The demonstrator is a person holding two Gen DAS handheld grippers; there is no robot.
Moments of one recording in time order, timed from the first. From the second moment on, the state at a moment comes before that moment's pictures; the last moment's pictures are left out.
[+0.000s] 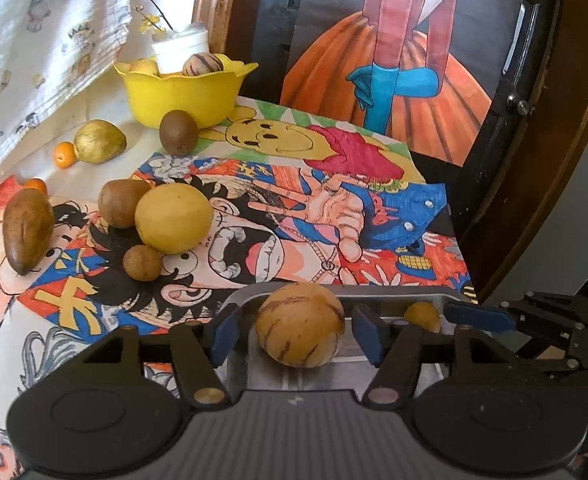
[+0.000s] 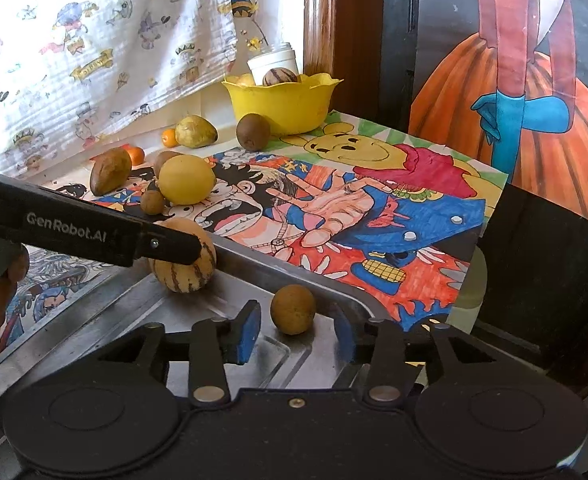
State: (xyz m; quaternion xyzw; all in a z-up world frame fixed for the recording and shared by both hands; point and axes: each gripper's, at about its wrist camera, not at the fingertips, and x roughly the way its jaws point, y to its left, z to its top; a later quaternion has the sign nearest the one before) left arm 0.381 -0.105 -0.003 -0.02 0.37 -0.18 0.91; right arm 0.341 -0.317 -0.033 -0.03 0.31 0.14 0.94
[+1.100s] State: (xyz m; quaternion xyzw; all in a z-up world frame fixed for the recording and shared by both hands) left arm 0.205 -0.031 0.038 -0.04 0.32 -0.11 0.94; right arm 0.173 -0.288 0.016 -0.01 0.30 0.14 0.94
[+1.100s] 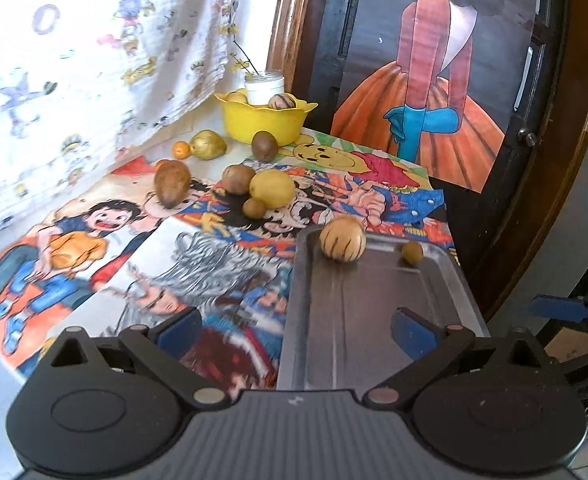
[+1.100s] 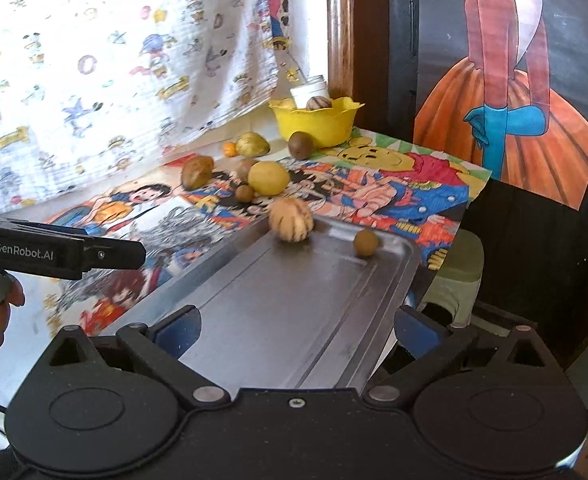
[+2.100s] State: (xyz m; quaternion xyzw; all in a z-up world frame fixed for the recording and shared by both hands) left arm 0.149 0.001 0.011 0.02 0.38 -0.08 0.92; right arm 0.144 -0.251 -0.006 -0.02 0.39 0.20 0.90
